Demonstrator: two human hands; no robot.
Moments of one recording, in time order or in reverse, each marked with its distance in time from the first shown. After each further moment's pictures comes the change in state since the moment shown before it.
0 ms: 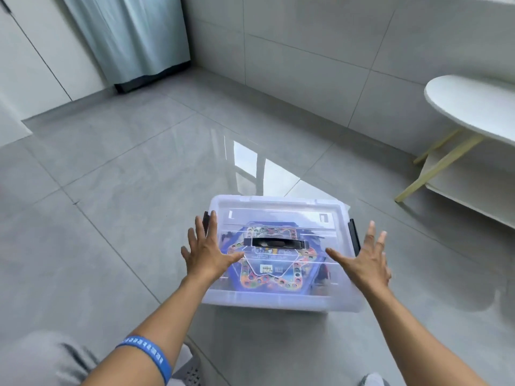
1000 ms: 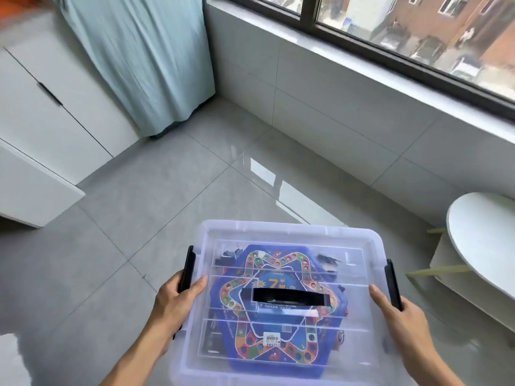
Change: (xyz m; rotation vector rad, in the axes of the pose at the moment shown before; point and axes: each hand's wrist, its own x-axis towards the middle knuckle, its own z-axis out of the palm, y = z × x) left_hand 0.142 0.110 -0.547 -0.683 -0.142 -0.343; right_hand -0.005 -0.472 -0.307 0.447 -0.166 0.333
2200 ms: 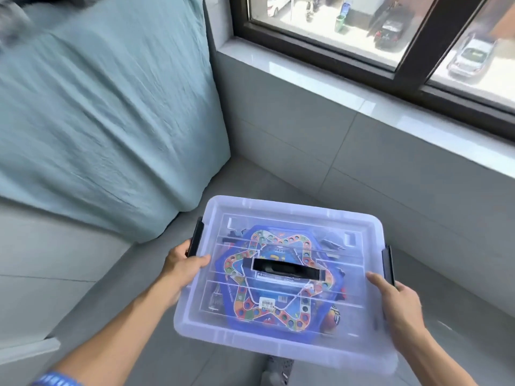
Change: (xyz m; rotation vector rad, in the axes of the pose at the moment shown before) left_hand 0.729 0.379 -0.058 0.150 -0.001 -0.040; right_hand 0.447 -0.485 0.410 0.199 0.058 0.118
